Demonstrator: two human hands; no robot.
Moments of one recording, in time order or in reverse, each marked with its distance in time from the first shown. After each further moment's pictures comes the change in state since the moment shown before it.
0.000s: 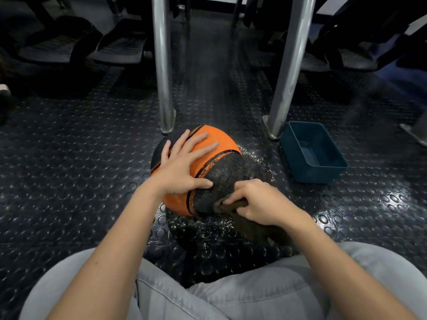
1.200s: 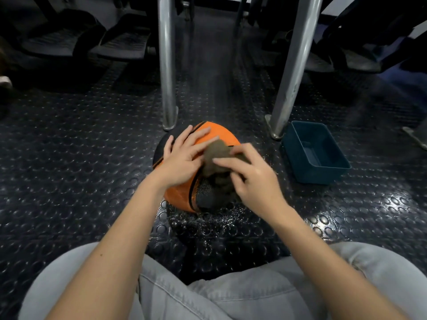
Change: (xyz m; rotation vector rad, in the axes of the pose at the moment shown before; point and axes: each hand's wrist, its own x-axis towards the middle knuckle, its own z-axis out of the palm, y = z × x) left_hand 0.005 -0.001 0.003 -0.120 0.071 -0.067; right_hand 0.014 -0.013 0.009 0.141 0.697 -0.159
